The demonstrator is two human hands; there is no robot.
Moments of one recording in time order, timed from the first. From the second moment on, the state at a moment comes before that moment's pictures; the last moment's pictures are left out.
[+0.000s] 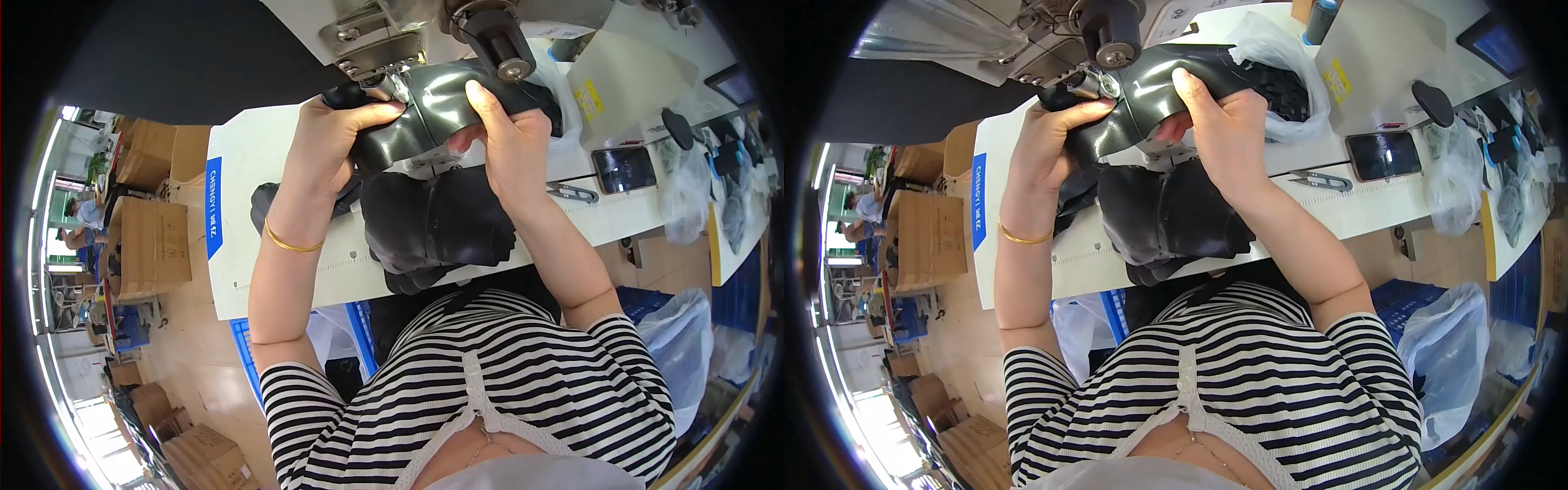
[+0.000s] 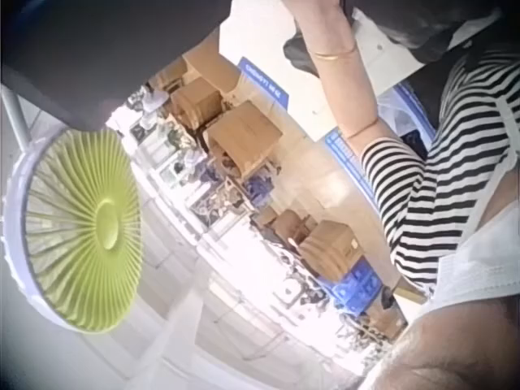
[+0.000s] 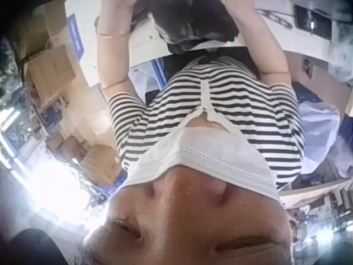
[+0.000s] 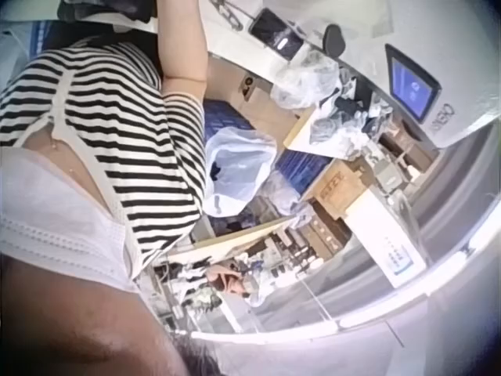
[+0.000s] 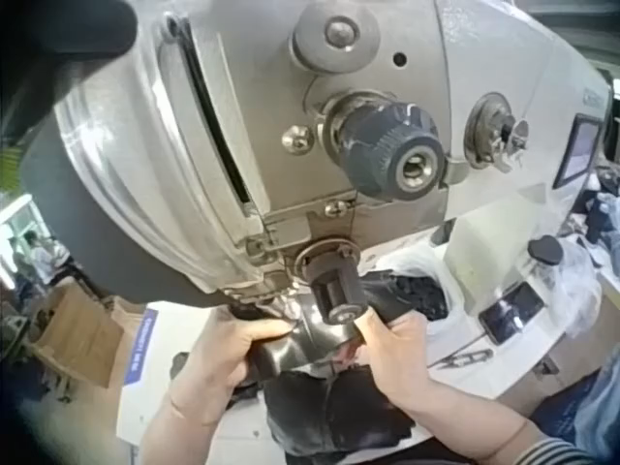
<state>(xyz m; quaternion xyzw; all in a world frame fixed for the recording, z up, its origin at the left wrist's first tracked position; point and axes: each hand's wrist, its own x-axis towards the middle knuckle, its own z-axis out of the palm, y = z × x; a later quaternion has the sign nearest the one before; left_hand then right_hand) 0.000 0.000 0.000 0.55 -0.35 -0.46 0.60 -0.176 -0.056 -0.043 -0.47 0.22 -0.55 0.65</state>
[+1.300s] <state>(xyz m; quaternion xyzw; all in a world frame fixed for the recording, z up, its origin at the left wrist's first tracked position) 0.009 -0.005 0.000 0.55 -0.32 -0.47 0.61 -0.174 -0.058 -0.041 -0.52 0.24 -0.55 0.61</state>
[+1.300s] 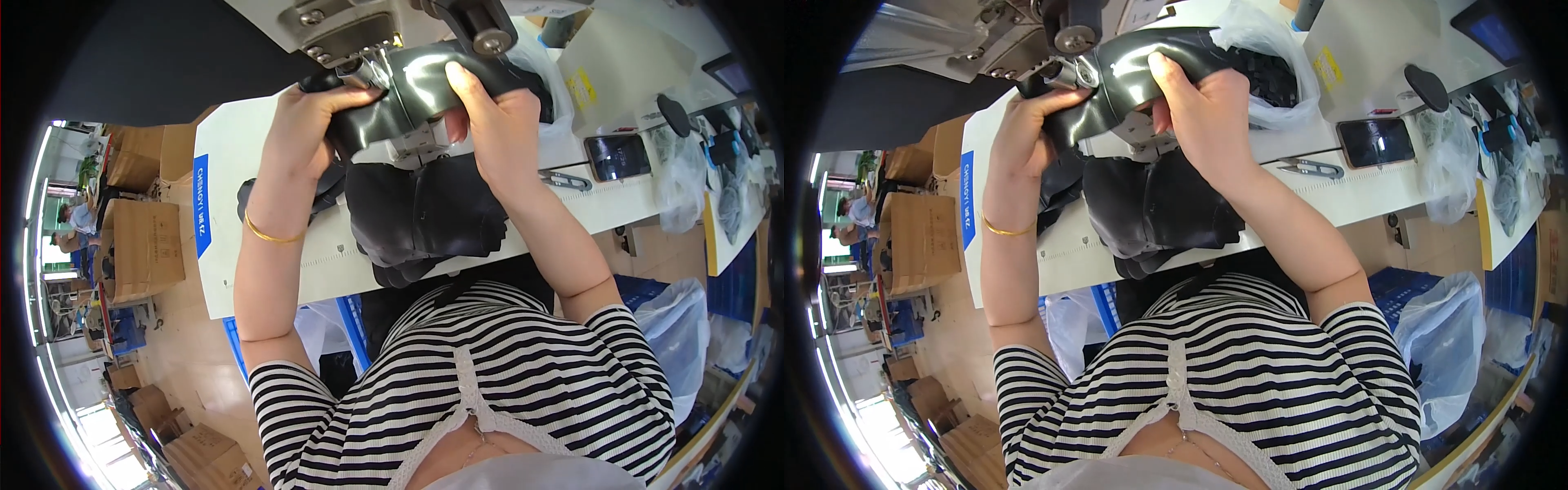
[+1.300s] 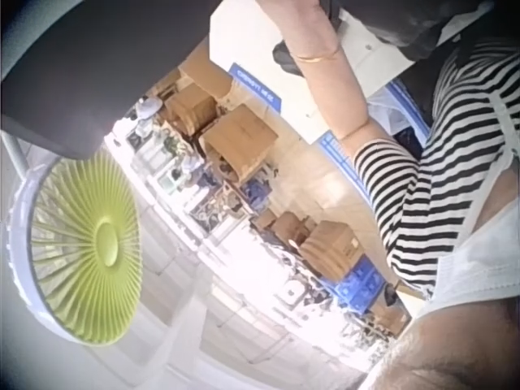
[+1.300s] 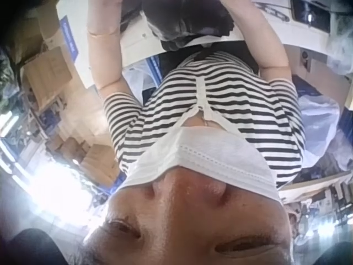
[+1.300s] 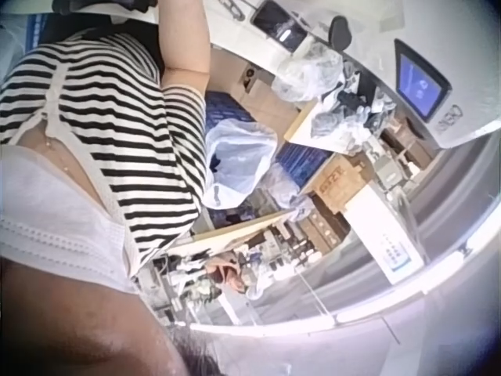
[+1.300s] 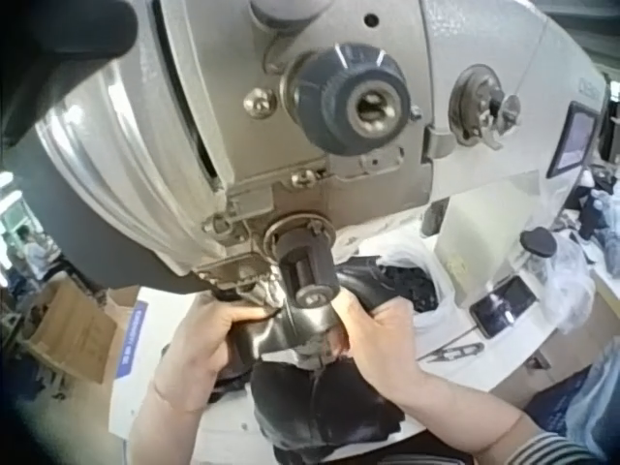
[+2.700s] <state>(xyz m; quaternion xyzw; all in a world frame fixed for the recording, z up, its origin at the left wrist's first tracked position) -0.038 0.077 -0.055 0.45 -0.25 -0.55 0.66 -0.201 -0.001 -0.079 -0.59 0.23 -0.41 0.66</state>
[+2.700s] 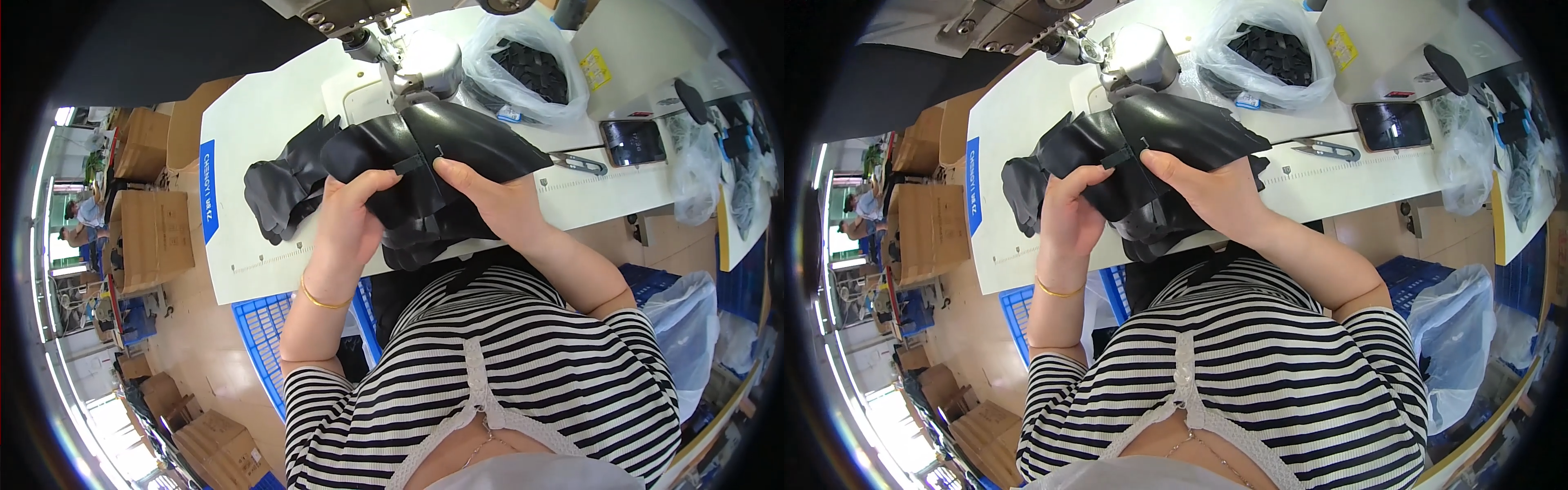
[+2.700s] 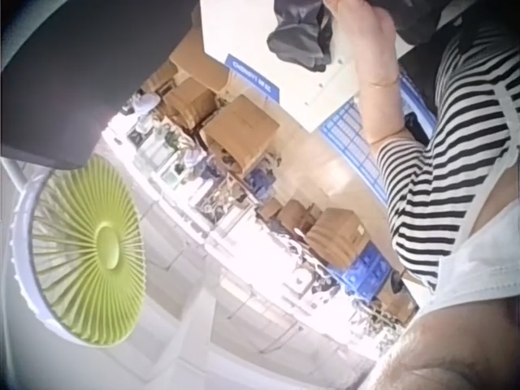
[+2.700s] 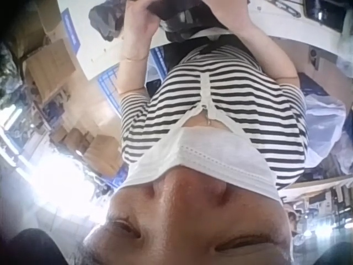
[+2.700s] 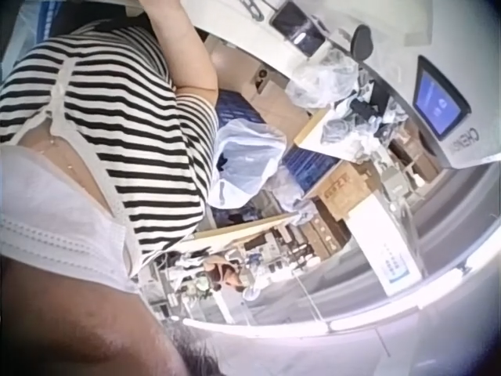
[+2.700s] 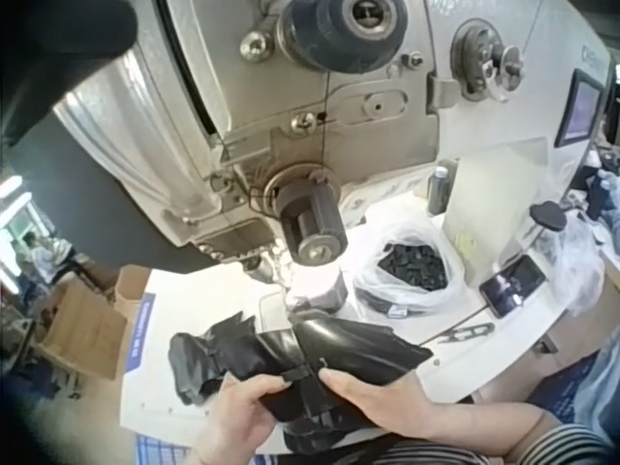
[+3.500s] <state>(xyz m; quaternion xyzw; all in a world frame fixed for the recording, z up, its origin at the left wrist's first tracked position) -0.057 0.074 -0.057 0.45 -0.26 -0.49 0.70 -0.200 0.004 -0.079 -0.62 0.22 -0.42 0.63</state>
